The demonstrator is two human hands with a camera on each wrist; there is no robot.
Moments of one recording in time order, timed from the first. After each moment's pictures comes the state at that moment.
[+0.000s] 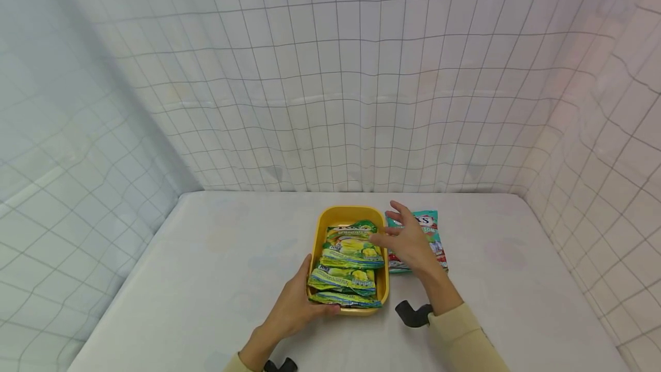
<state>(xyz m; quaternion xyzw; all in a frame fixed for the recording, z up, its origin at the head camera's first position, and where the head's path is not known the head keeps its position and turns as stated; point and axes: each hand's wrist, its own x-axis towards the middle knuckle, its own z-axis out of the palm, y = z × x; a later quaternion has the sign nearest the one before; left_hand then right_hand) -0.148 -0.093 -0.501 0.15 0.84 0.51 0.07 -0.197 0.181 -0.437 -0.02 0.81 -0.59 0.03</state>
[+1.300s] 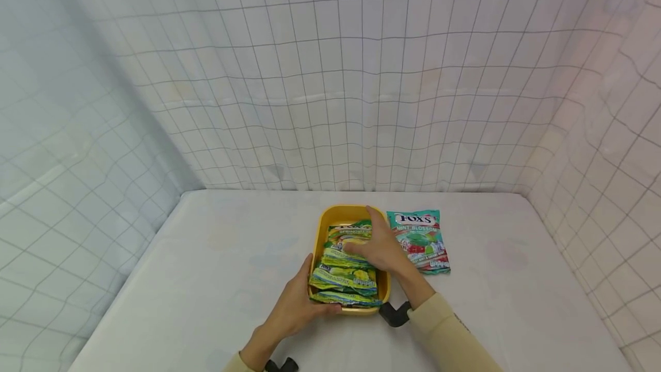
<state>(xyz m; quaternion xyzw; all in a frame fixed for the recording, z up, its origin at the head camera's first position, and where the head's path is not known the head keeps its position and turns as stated) -0.145 -0.092 -0.498 0.15 0.84 0.51 0.08 -0.212 0.136 -0.452 -0.07 0.88 -0.47 0.06</state>
